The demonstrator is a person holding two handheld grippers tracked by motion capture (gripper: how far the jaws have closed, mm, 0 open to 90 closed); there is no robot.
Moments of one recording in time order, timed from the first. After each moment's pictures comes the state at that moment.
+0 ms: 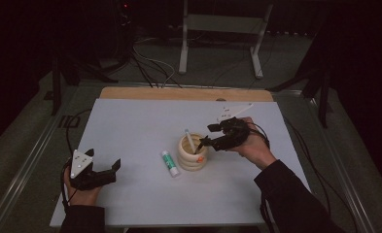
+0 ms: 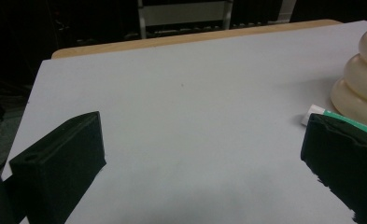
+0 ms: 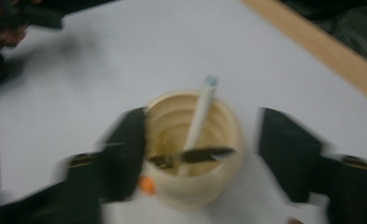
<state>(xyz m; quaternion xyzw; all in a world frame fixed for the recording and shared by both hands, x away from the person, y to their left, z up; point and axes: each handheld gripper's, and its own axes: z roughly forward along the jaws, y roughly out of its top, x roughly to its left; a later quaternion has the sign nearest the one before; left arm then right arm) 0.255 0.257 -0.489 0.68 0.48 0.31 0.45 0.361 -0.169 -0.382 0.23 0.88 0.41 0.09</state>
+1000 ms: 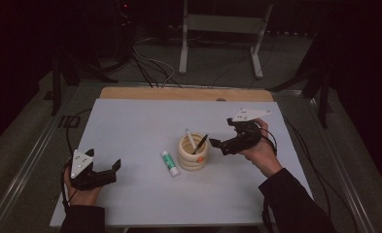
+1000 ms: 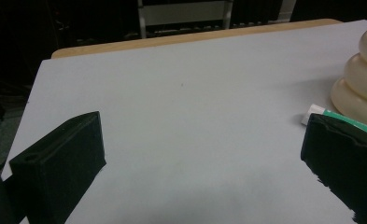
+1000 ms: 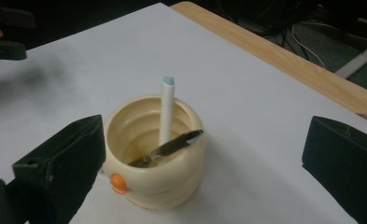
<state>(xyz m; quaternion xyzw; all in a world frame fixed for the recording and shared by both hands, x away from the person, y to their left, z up) 0.255 0.257 -0.490 0.68 0.48 0.31 0.45 0.349 -0.199 -0.388 0.30 0.83 0.44 0.14</state>
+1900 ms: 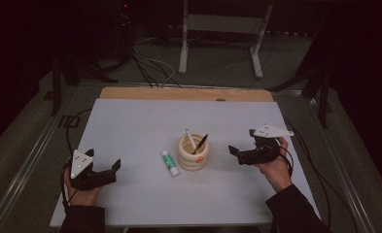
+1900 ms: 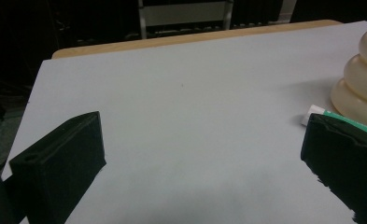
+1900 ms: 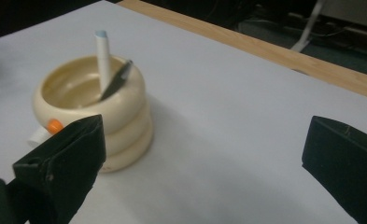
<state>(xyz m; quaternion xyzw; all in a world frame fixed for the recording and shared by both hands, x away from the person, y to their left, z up) 0.254 0.257 -0.490 0.68 0.48 0.31 0.45 0.322 -0.252 -0.427 0.38 0.78 0.44 0.21</state>
